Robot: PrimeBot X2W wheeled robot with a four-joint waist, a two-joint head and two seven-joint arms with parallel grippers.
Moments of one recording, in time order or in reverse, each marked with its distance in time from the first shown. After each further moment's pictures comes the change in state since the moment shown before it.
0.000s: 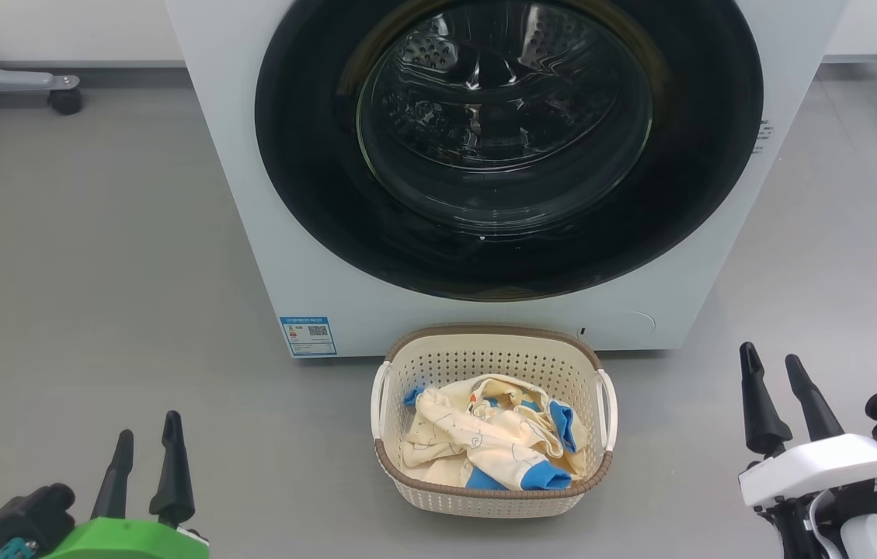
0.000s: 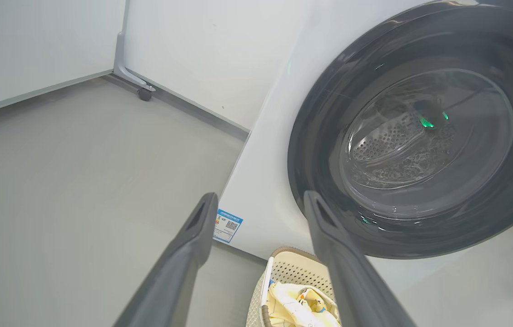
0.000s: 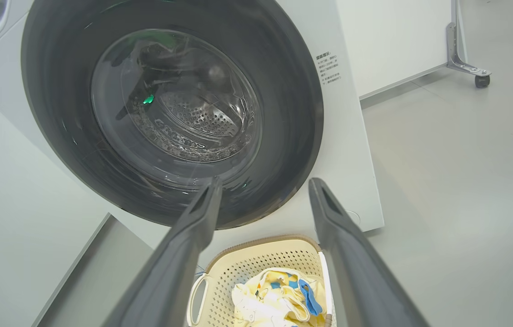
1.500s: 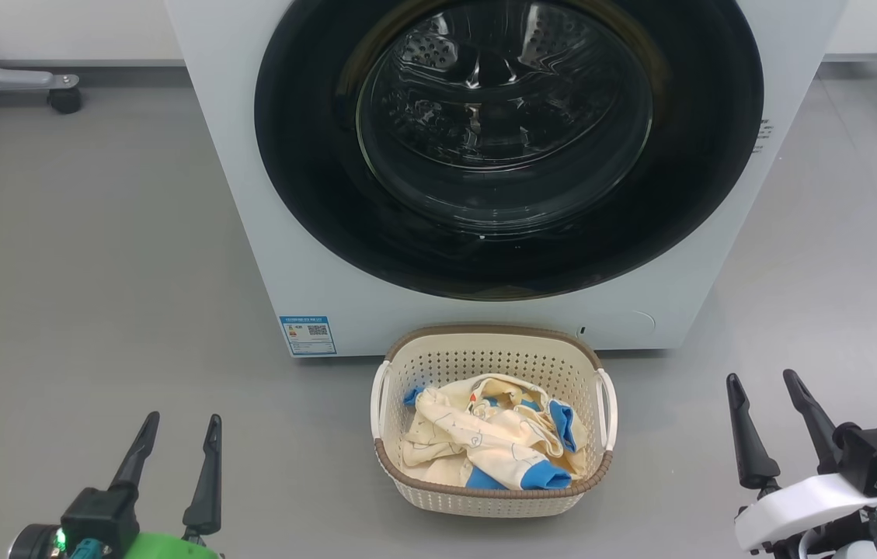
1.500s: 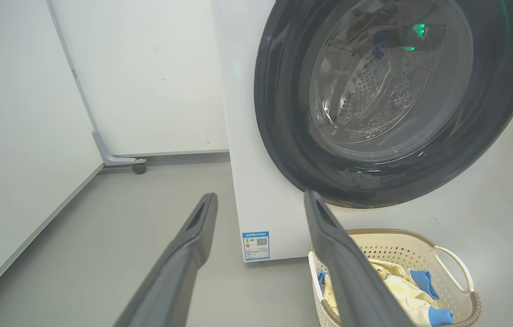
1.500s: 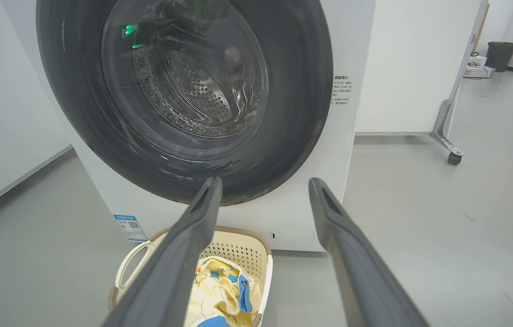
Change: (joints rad) left arm 0.016 -0.012 0.019 -0.025 0.552 0.011 -0.083; right arm 0.045 0.045 -0.085 0.036 -0.467 0.001 -0.101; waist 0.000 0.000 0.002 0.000
